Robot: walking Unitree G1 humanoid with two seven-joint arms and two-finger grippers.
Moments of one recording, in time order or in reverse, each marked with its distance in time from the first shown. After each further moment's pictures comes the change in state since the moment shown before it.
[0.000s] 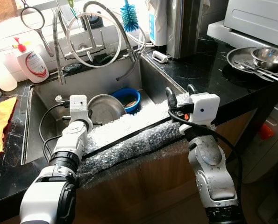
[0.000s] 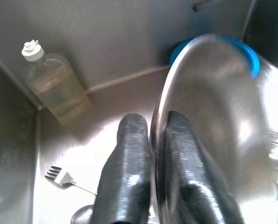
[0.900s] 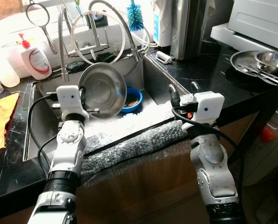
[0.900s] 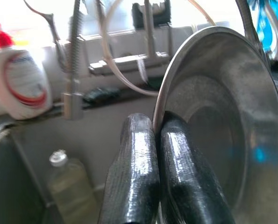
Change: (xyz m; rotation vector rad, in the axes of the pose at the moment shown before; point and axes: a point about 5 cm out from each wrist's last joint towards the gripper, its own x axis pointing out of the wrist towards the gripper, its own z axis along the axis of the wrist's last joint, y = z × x) left arm -0.032 -0.008 0.042 0.014 -0.466 0.020; right arm 0.003 -0.003 0.001 0.008 -0.045 -0.003
